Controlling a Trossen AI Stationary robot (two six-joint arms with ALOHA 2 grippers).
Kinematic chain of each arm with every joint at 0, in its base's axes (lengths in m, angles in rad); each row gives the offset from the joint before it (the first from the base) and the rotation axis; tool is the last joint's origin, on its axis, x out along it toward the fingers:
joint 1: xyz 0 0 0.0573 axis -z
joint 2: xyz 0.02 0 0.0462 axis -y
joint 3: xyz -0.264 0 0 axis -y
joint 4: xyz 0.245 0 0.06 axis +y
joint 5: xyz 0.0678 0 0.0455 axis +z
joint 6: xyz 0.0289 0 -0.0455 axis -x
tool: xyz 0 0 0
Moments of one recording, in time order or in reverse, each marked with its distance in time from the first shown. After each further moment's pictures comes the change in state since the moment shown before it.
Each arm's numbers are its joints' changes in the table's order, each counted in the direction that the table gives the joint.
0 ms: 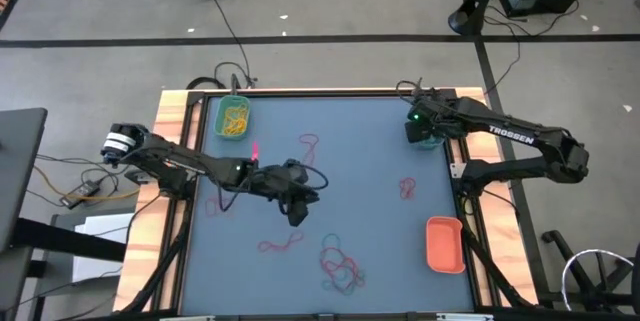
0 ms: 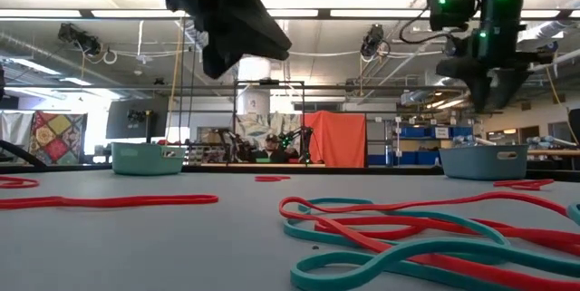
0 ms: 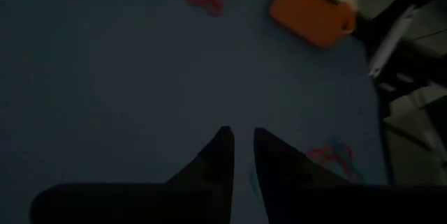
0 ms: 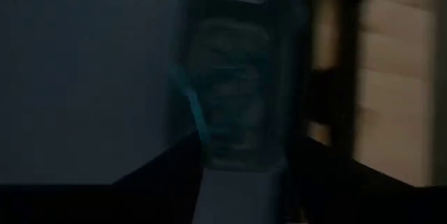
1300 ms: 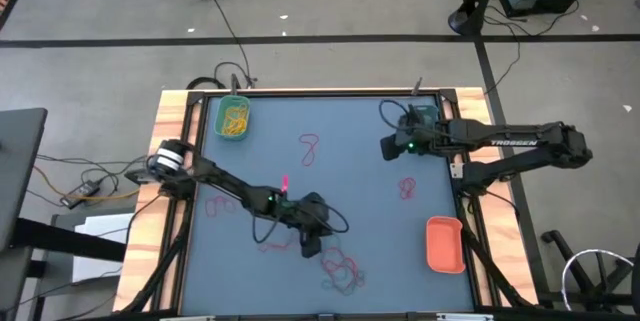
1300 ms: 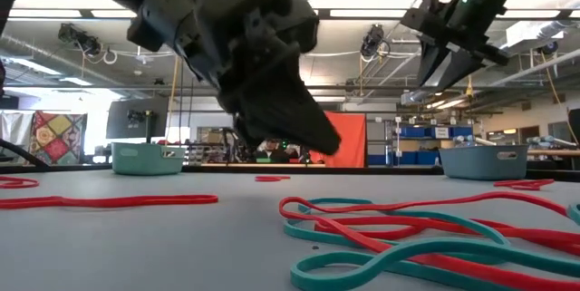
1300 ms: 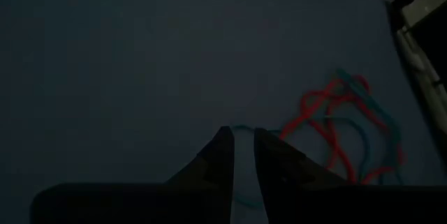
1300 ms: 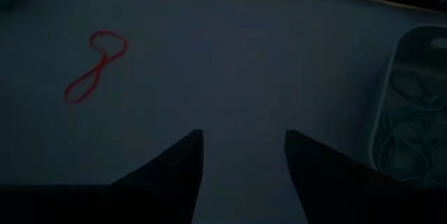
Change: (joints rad) left arm 0.104 -0.418 0.093 -0.248 -0.086 -0.118; right arm -0.412 0.007 0.000 -0.347 -0.032 -0.134
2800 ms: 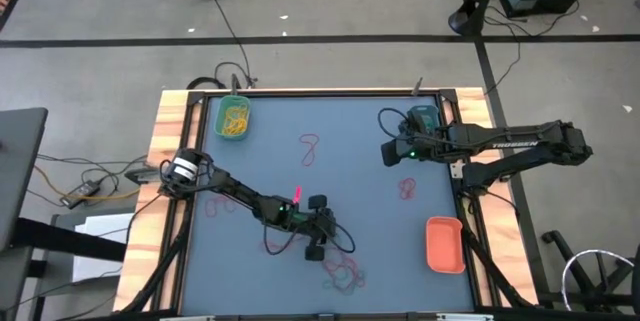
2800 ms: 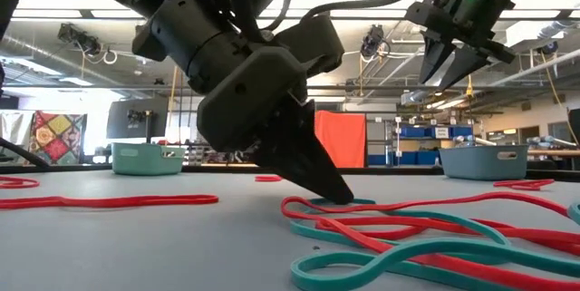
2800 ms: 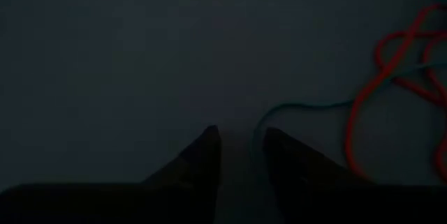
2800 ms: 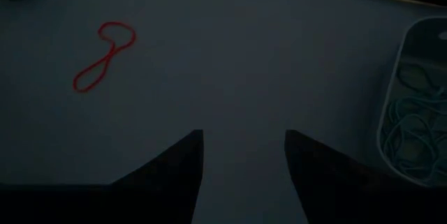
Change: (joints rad) left arm 0.046 -0.171 0.128 0.134 0.149 -0.257; right arm -0.084 0.000 0.000 0.027 -0.037 -0.058
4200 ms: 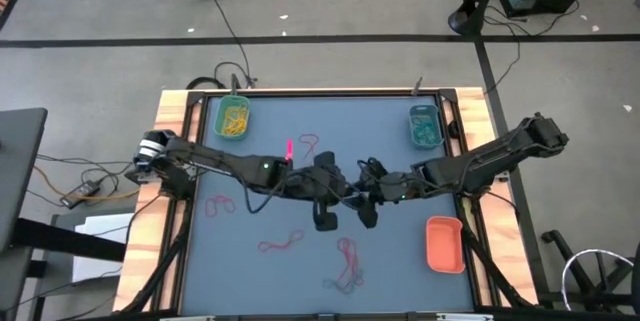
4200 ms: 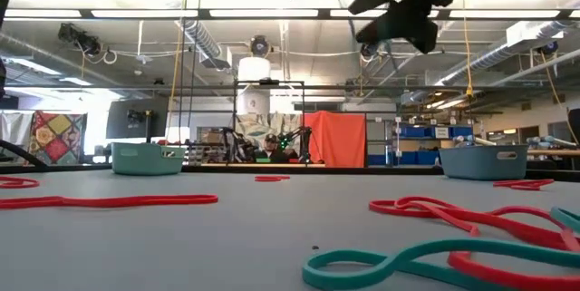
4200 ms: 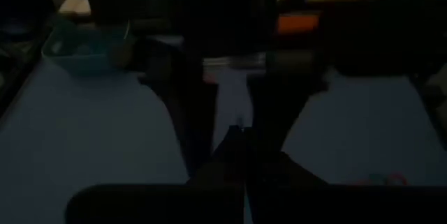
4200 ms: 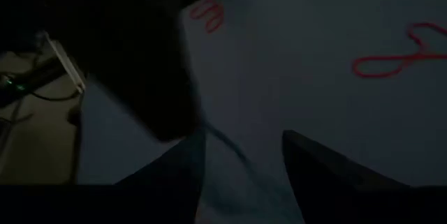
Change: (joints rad) left arm -0.117 0.316 0.395 0.471 0.063 -0.112; right arm -0.343 -0.258 0.000 -0.743 0.200 0.394
